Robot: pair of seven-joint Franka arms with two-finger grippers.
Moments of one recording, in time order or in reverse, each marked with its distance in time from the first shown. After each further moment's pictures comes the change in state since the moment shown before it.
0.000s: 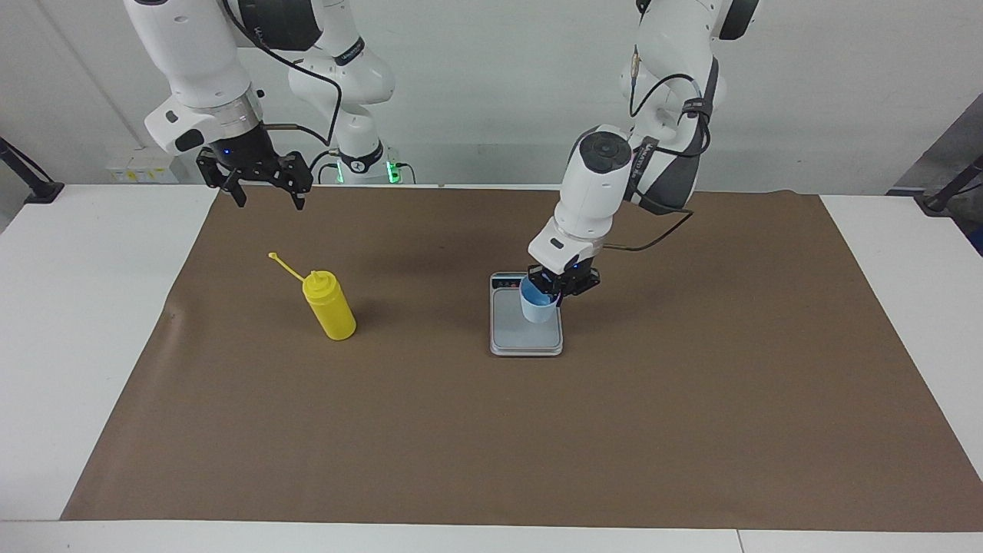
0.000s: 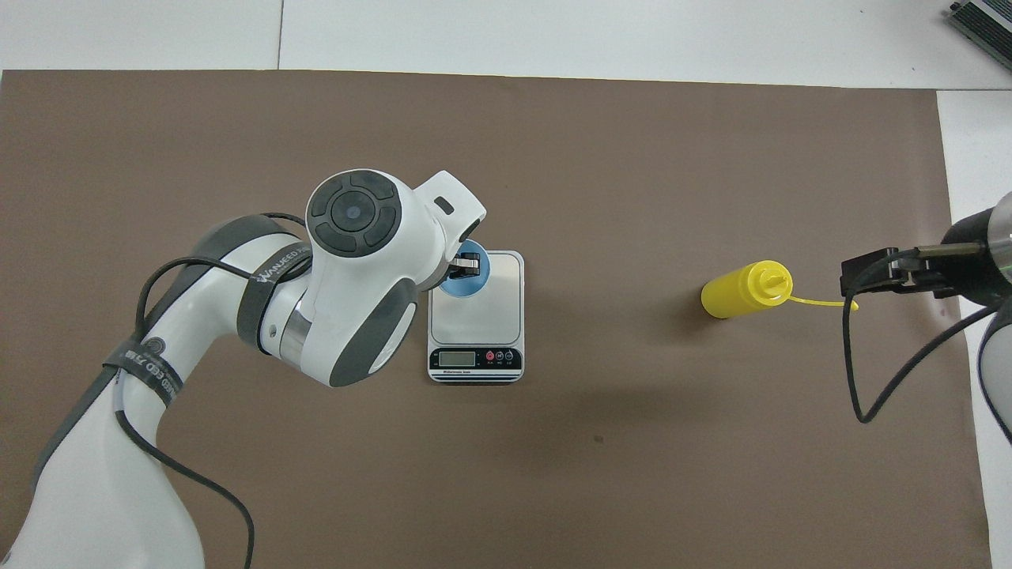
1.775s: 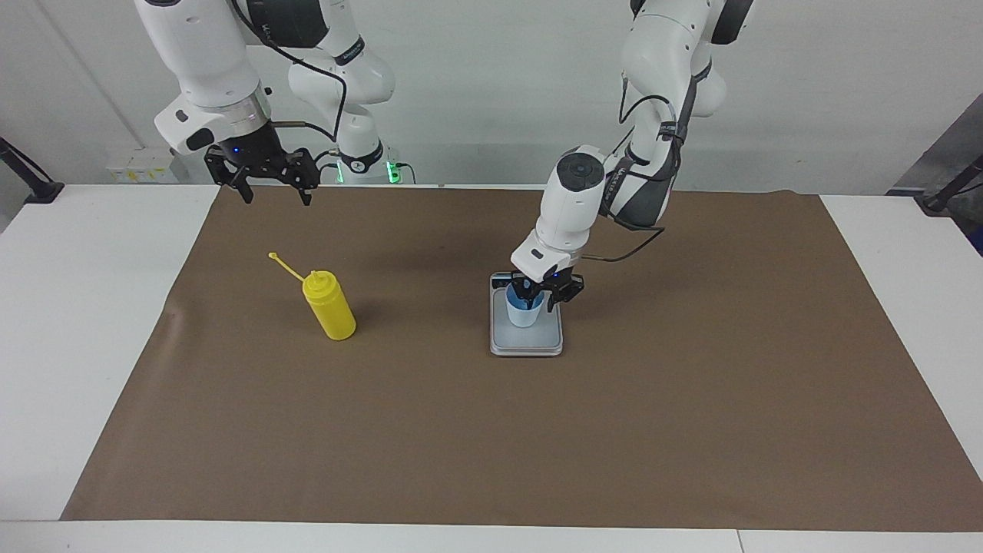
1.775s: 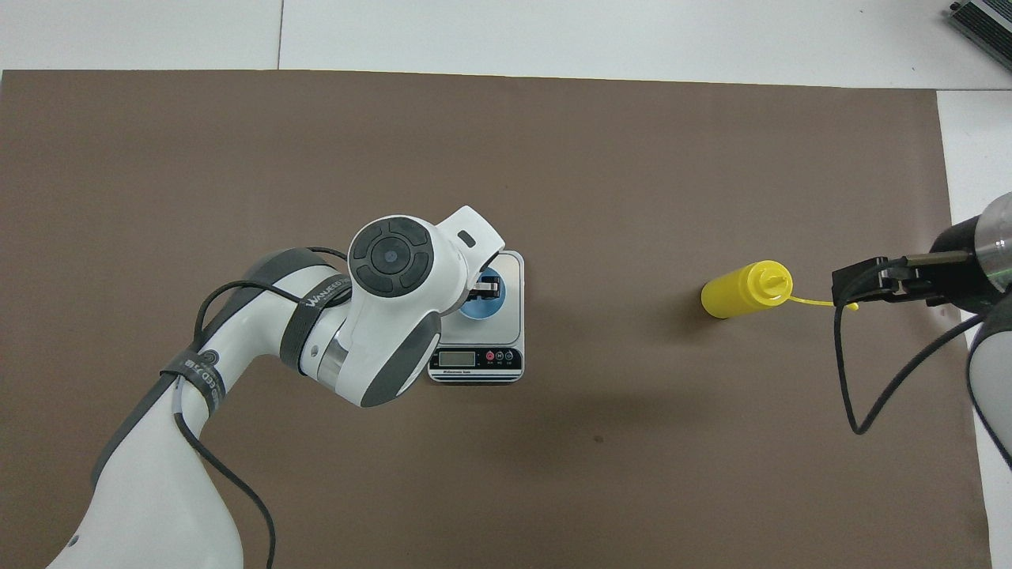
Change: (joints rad) left arm -0.042 0.014 0.010 -0.101 0.000 0.132 -0.017; right arm 0.004 -0.005 0.013 -0.001 0.000 -0.028 -0.017
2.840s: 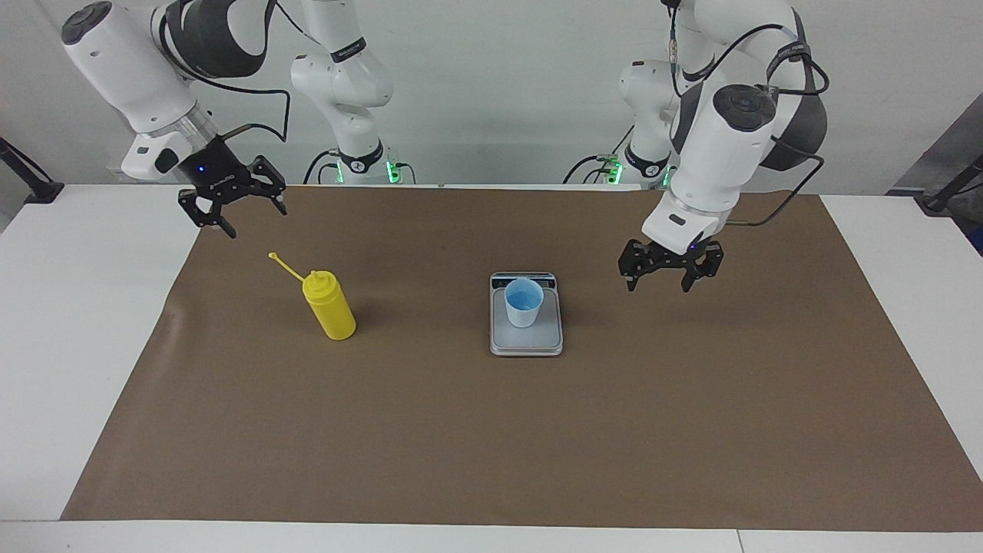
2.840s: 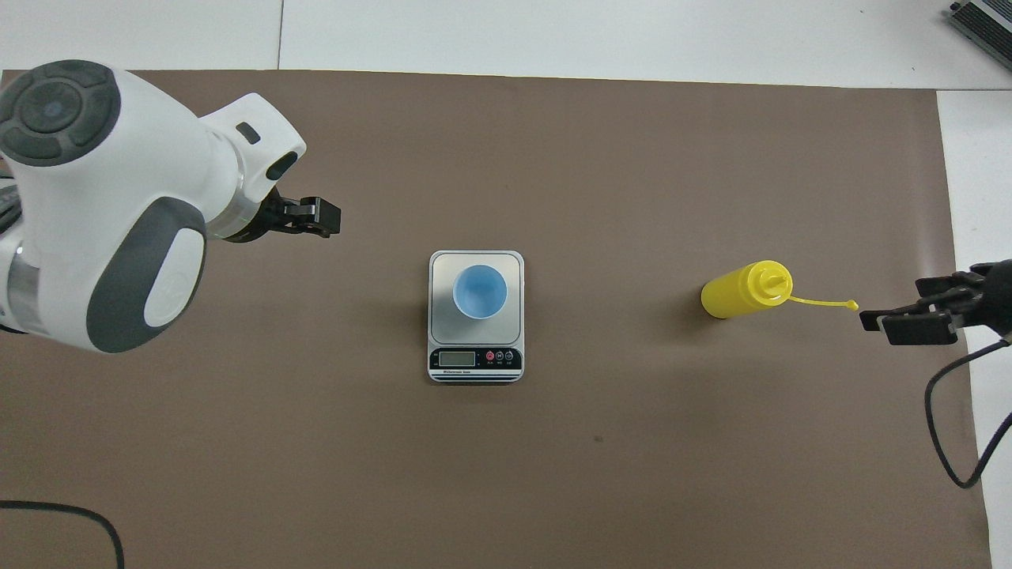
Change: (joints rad) left arm 0.272 -0.173 0.027 0.175 0.034 -0.382 0.293; right arm -0.251 -0.117 -0.017 -0.359 0.354 0.332 -0.804
